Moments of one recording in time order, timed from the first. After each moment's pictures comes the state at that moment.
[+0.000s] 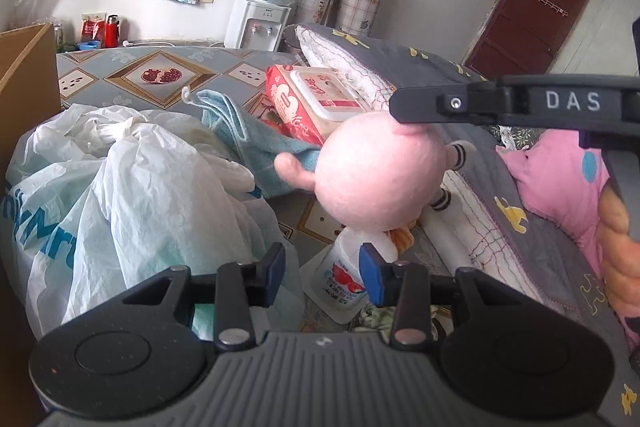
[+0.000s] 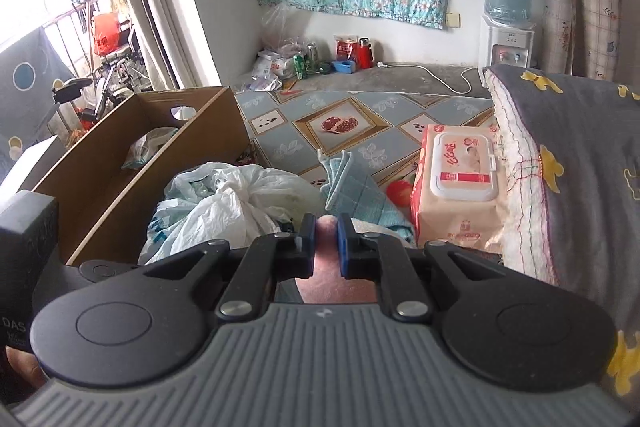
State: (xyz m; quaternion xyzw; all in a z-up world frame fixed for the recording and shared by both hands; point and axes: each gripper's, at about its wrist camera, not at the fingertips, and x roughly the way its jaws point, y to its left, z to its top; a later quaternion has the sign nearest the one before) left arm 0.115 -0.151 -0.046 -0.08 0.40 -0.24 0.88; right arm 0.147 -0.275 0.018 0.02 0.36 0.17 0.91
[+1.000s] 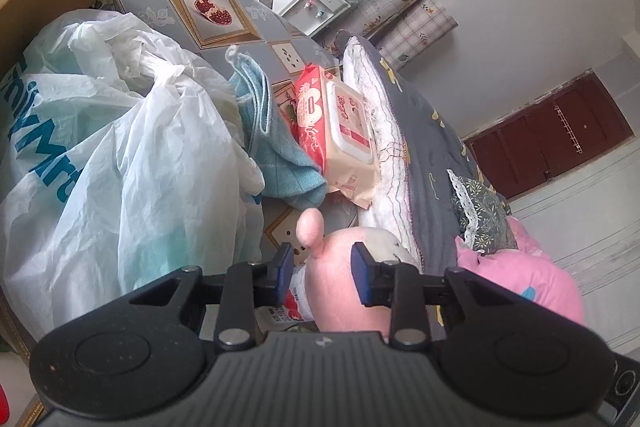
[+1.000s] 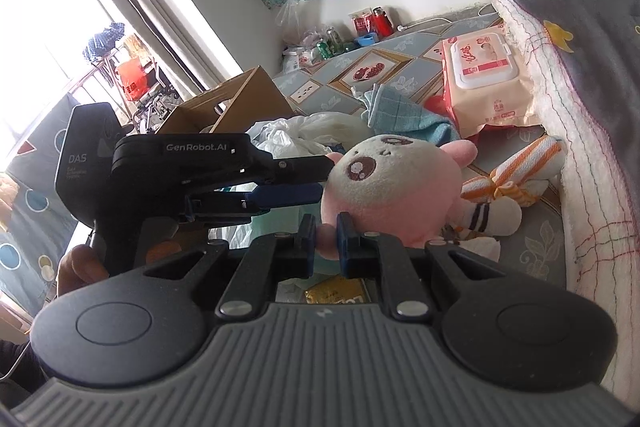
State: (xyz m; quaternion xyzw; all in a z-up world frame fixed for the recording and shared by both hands) left arm 0.148 -0.113 -0.048 -0.34 0.45 -0.19 0.81; right arm 0.081 -0.300 -0.021 0.18 0.40 0.20 0.88
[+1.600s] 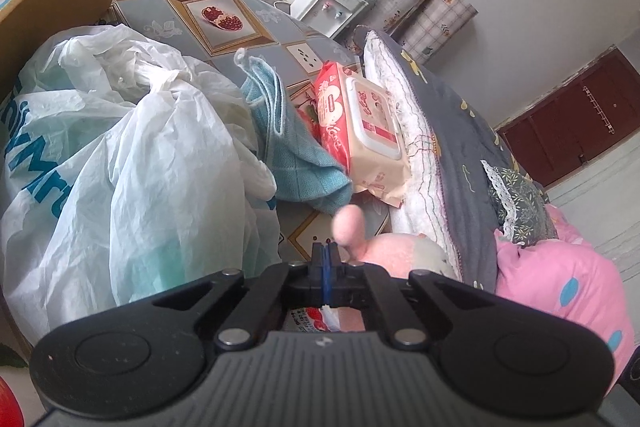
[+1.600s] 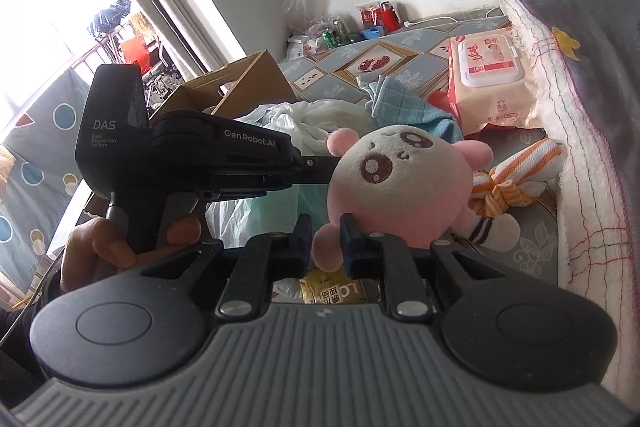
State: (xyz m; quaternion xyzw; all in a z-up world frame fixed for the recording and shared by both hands) left arm 0.155 -0.131 -0.050 -0.28 0.46 -0.15 0.83; right arm 0.075 -0.296 -0.018 0.14 0.41 0.21 0.88
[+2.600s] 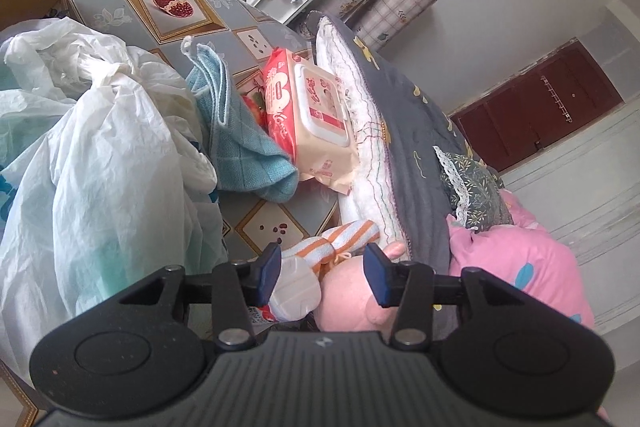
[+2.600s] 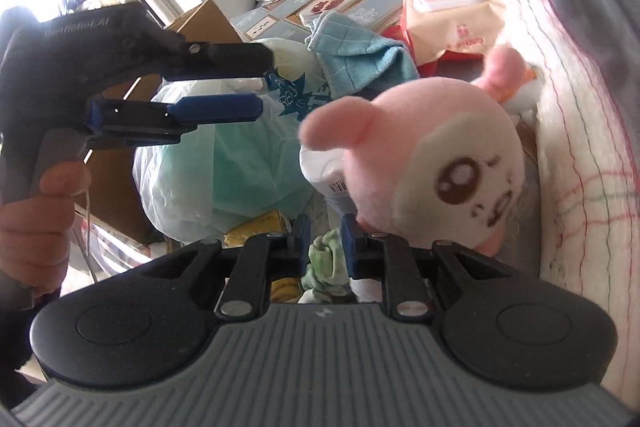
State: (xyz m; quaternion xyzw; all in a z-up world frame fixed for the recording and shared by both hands) left arm 0.156 -0.137 -0.045 -0.30 0.45 -0.23 0.81; right arm 0.096 -0.318 -0.084 0.14 0.47 0.18 0.85
